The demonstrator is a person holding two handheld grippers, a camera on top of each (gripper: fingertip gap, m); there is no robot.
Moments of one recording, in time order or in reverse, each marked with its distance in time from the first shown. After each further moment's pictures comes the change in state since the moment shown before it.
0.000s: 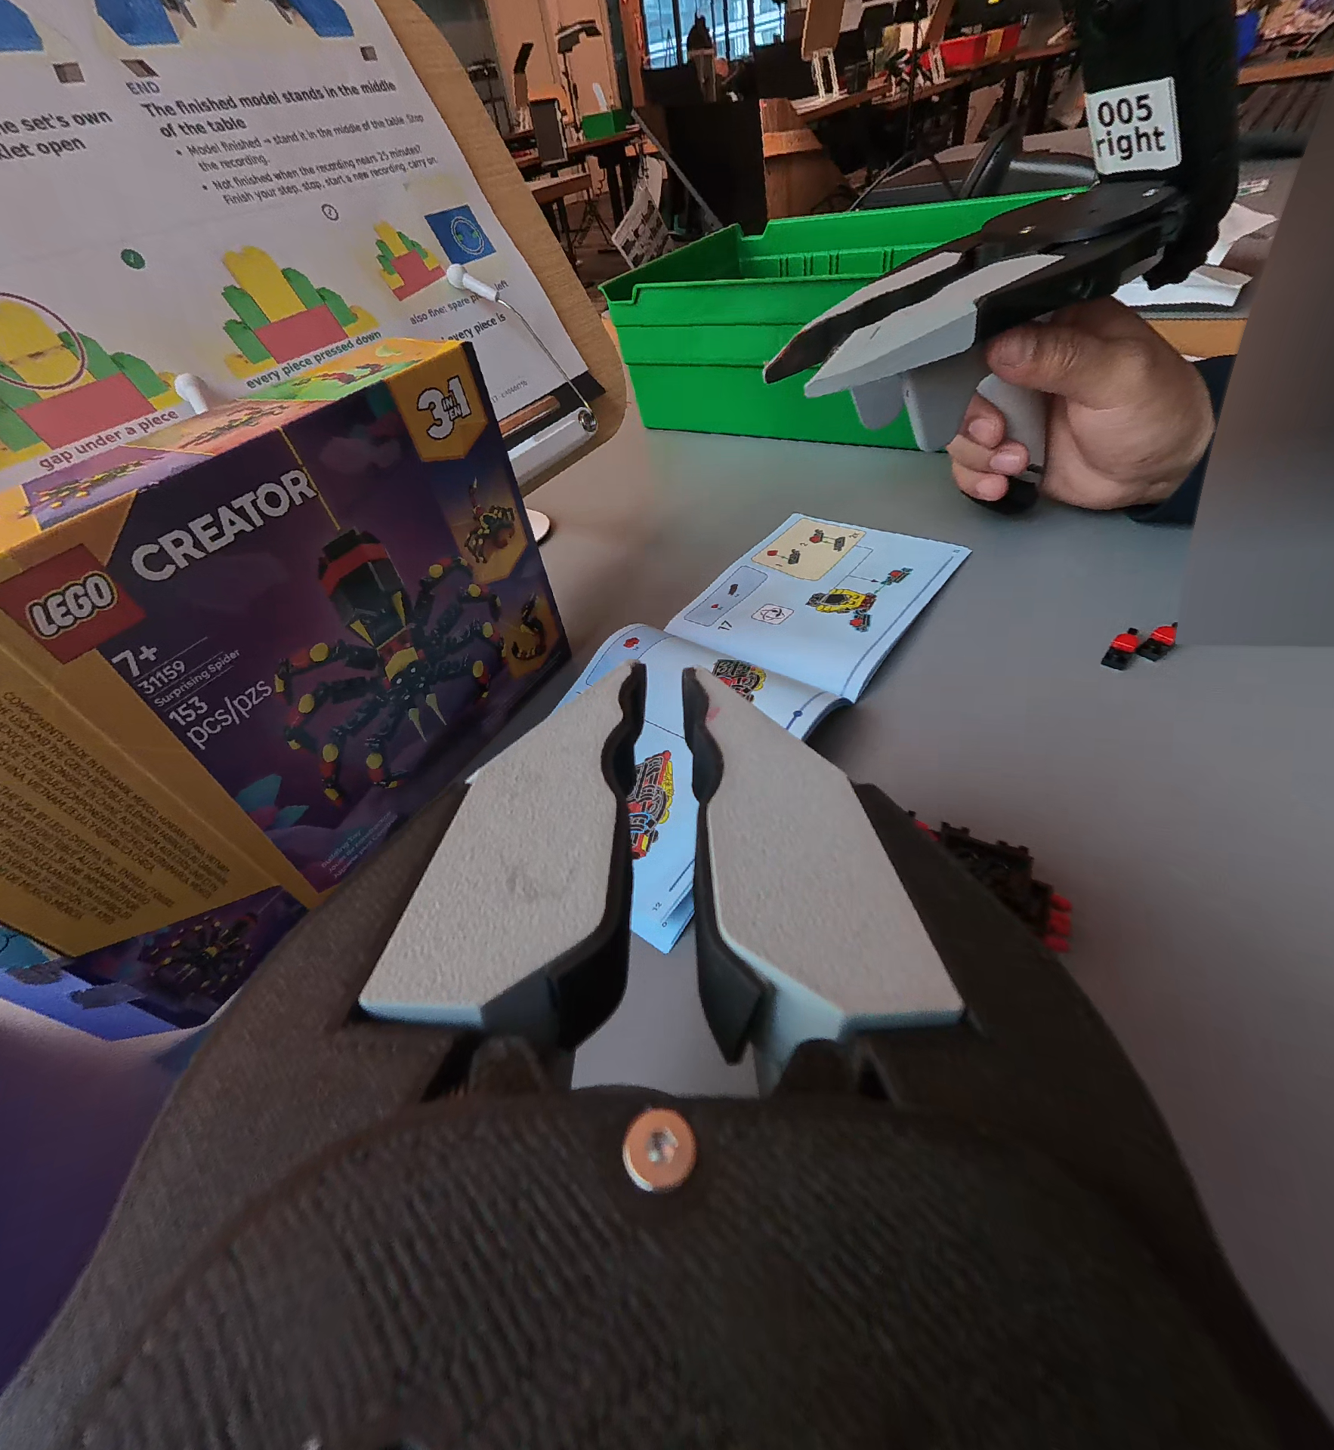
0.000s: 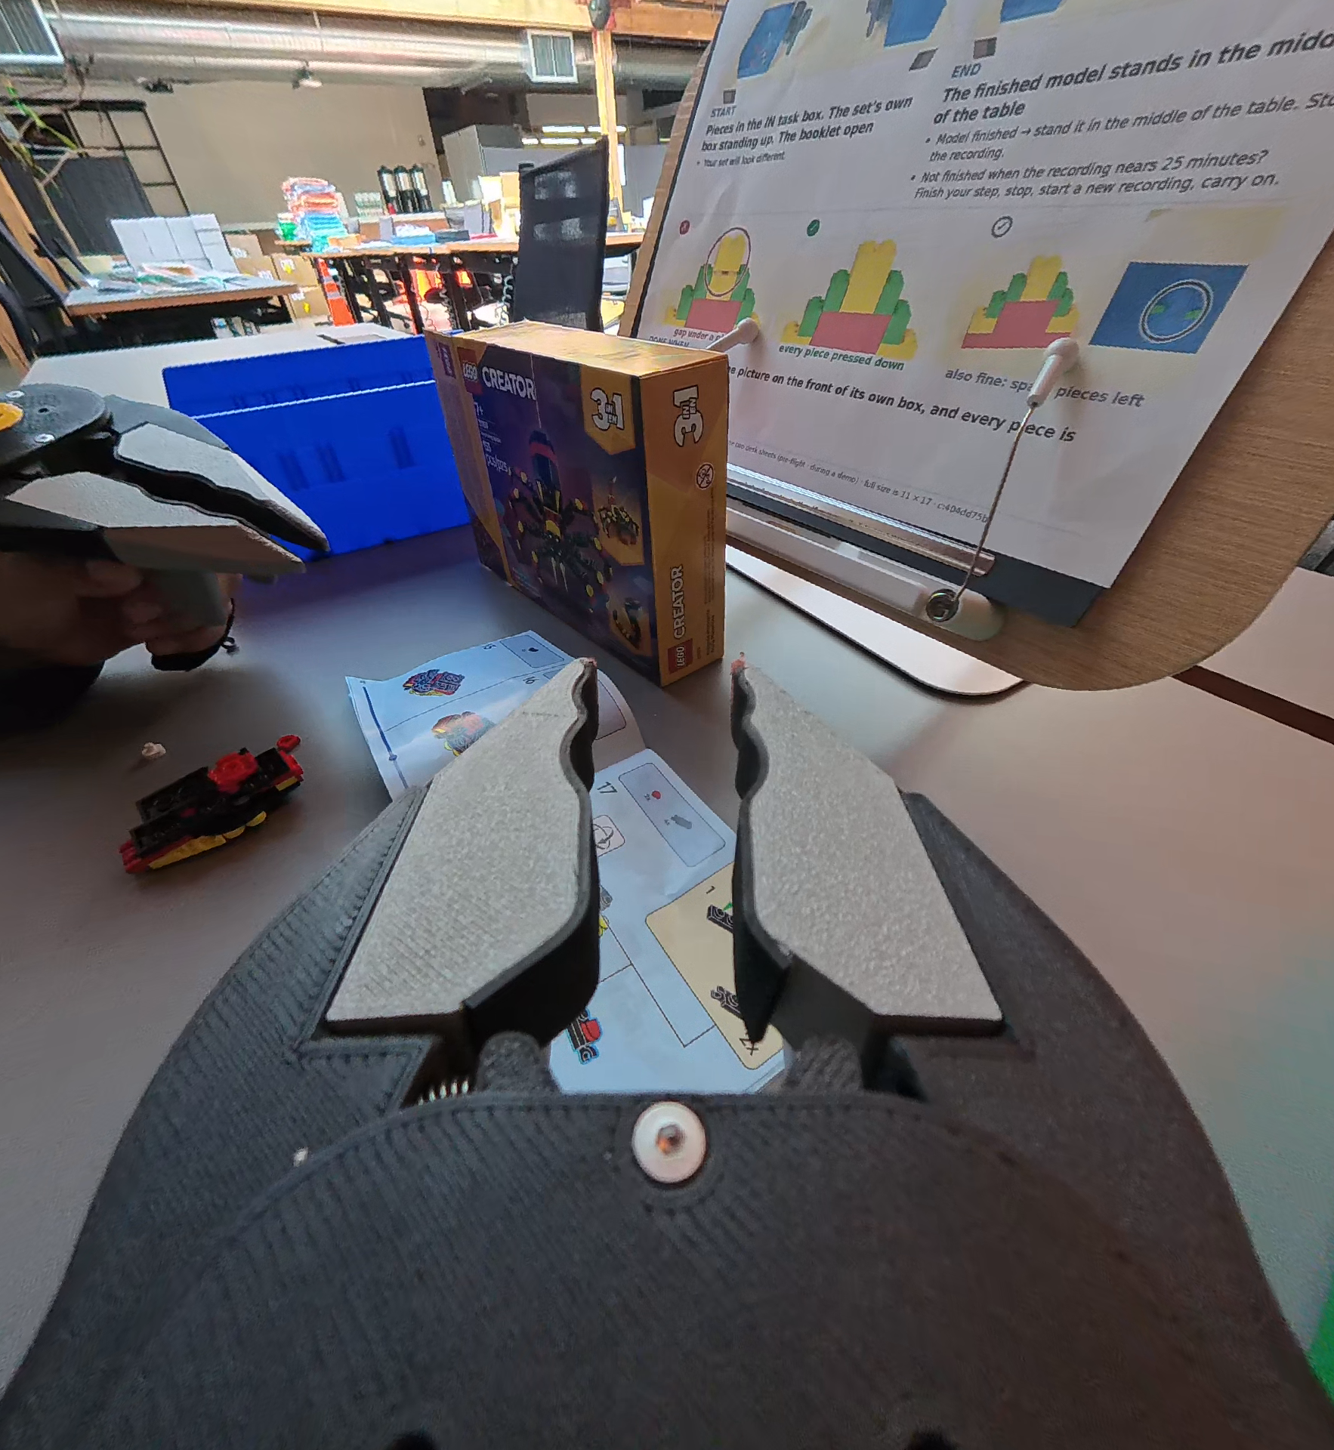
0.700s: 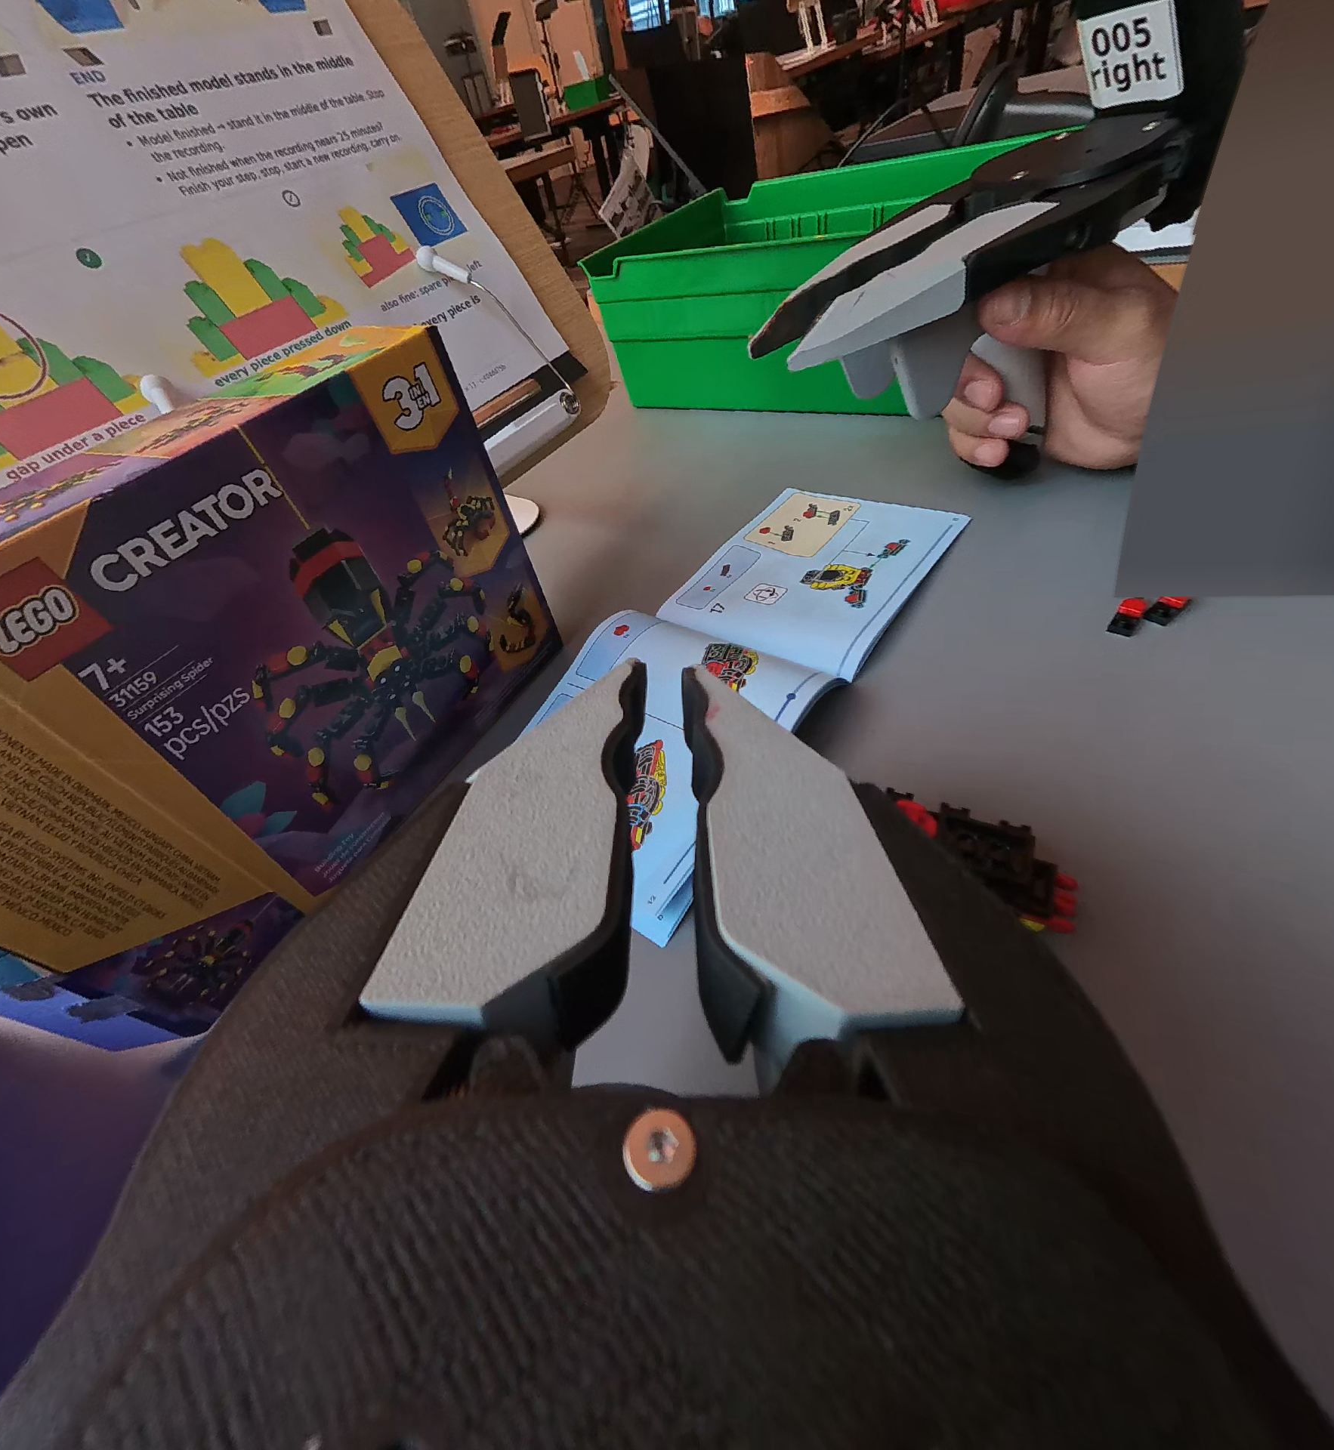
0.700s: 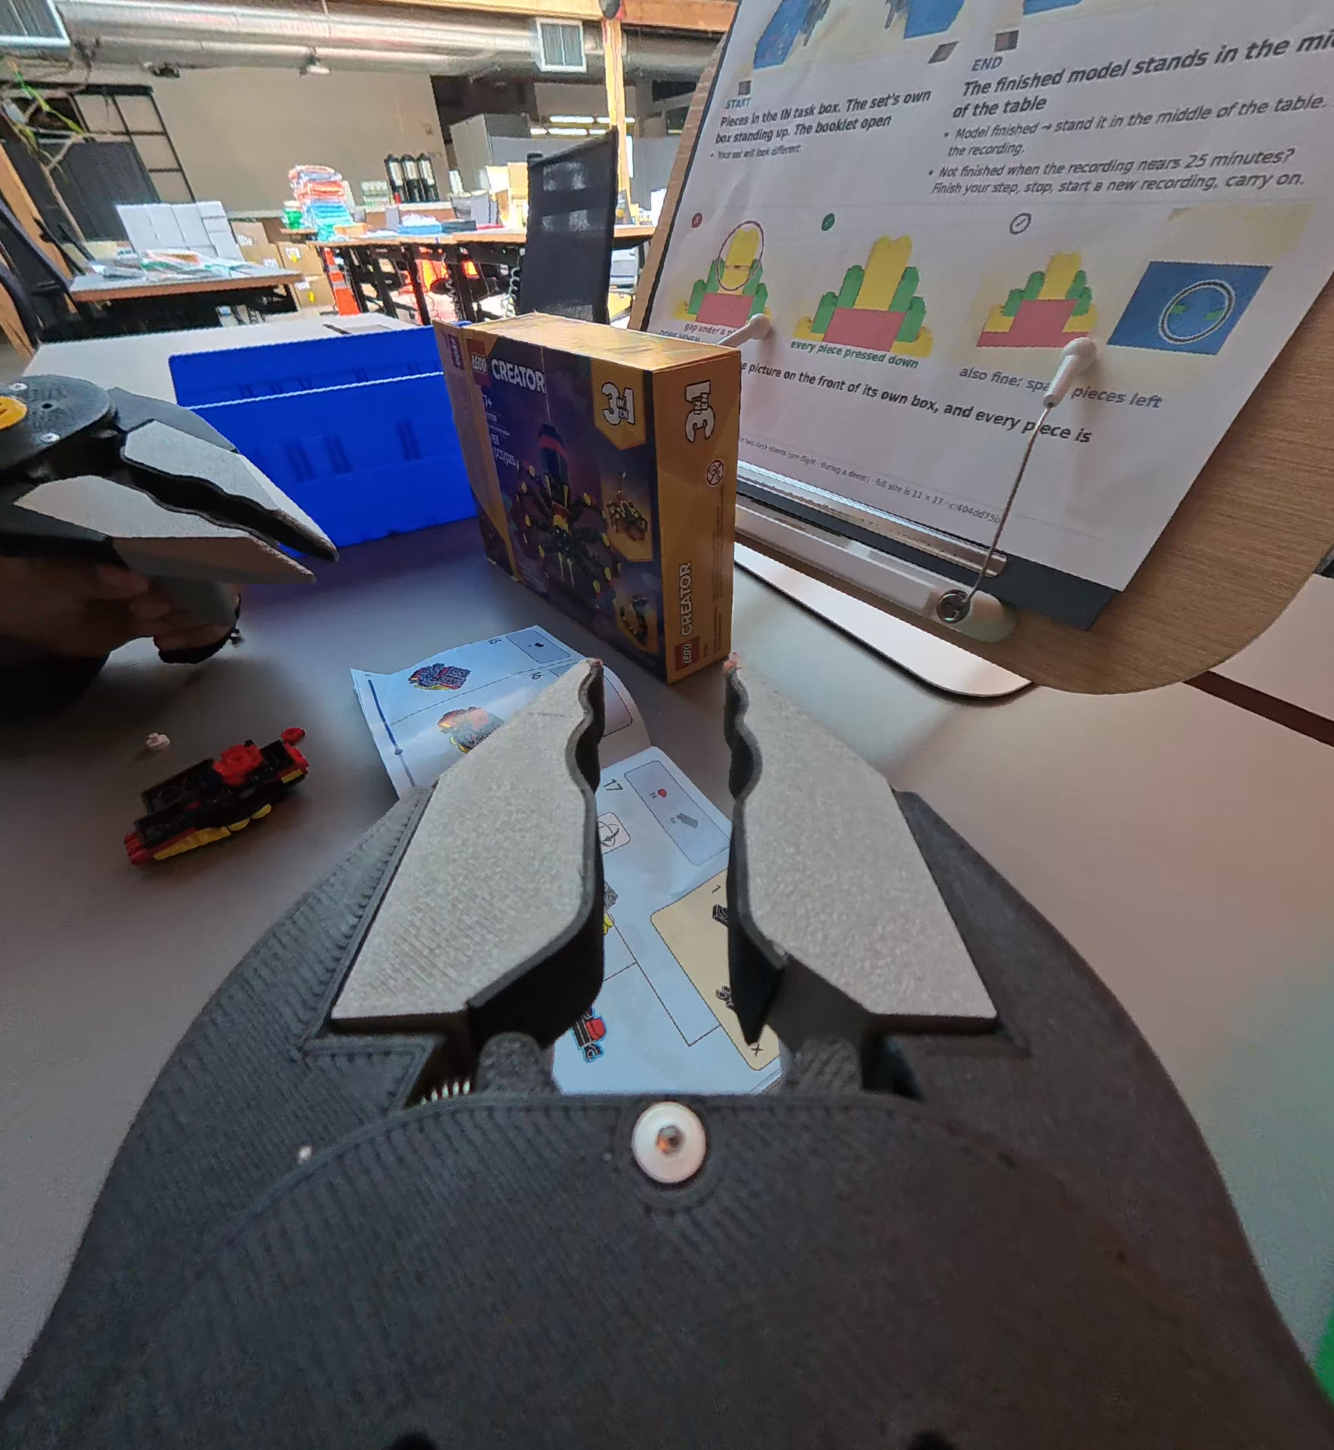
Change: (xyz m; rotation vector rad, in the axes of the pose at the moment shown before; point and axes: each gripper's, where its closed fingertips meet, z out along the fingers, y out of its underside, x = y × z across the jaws) left arm 0.005 0.005 0.003 -0.029 0.007 0.045; right arm -0.003 0.001 0.001 -0.007 -0.009 -0.011
